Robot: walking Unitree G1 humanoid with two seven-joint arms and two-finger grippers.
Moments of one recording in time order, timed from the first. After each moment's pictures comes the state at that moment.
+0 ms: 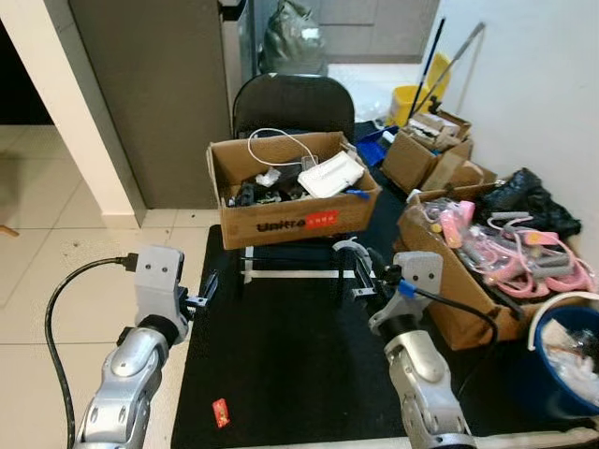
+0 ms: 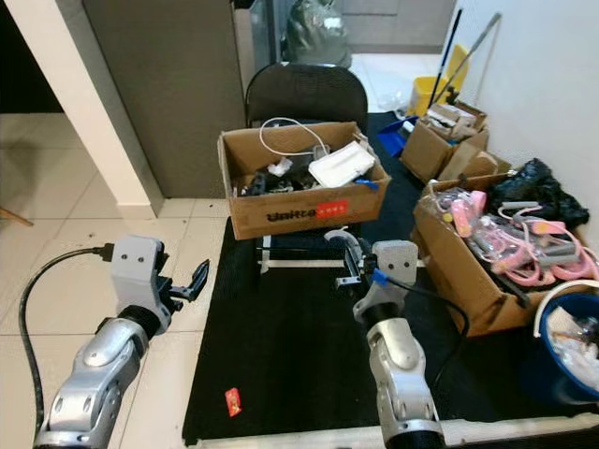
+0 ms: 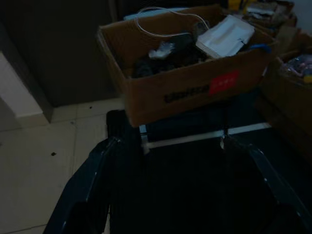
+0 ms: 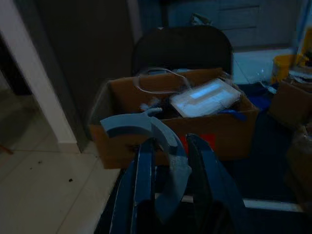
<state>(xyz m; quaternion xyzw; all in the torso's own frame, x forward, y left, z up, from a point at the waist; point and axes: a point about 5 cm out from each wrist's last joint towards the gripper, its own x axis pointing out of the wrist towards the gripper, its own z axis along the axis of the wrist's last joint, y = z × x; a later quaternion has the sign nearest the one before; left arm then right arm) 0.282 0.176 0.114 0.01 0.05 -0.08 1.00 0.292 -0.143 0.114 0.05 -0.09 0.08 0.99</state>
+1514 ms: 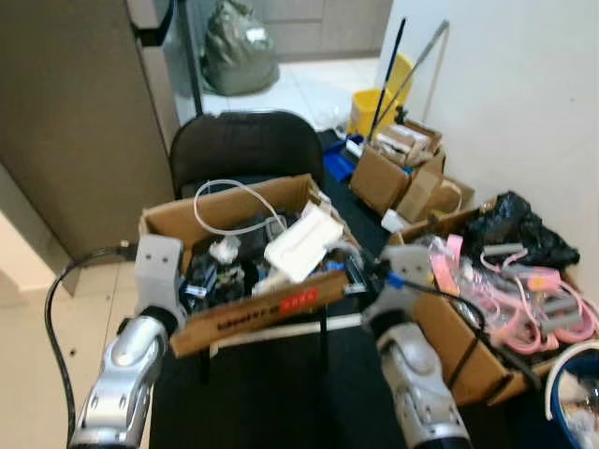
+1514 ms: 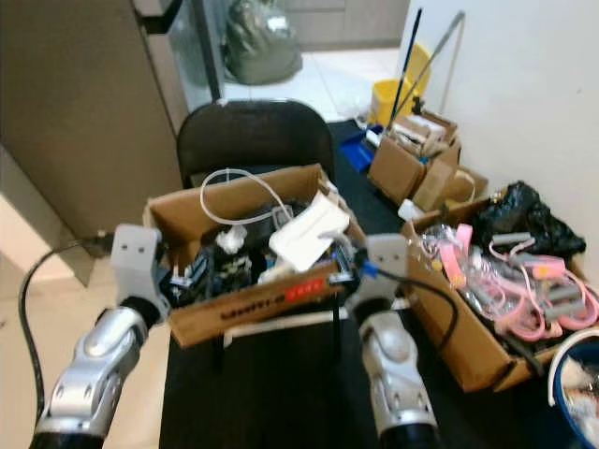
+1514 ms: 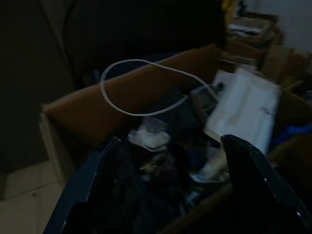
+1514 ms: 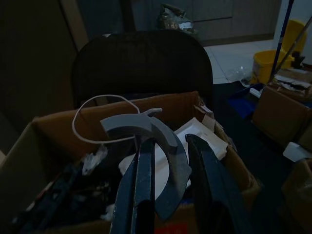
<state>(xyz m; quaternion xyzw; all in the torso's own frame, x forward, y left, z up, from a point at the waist) 0.291 0.178 0.122 0.03 0.04 -0.08 1.00 0.302 -0.128 0.119 0.05 -0.08 0.10 0.99</state>
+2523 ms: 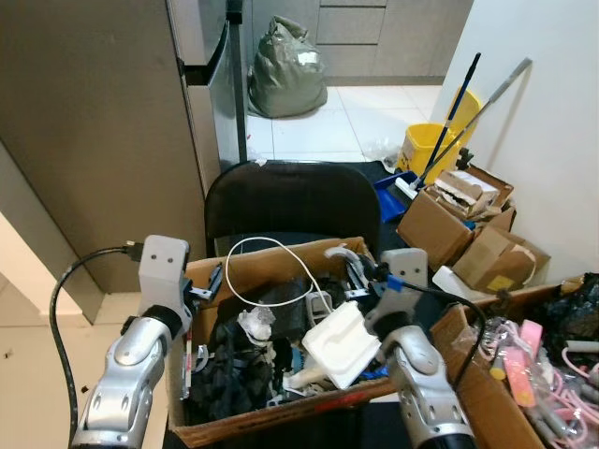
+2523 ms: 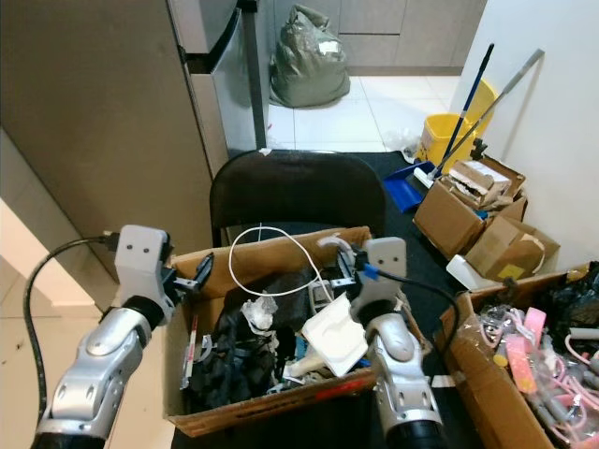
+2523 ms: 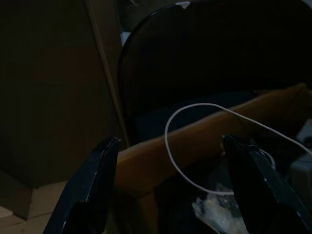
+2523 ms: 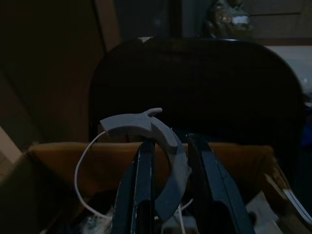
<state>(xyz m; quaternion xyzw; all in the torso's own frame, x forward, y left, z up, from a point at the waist) 0.290 0.178 0.125 0.04 0.04 -0.08 0.99 0.306 -0.128 0.113 0.03 -0.06 0.14 0.99</state>
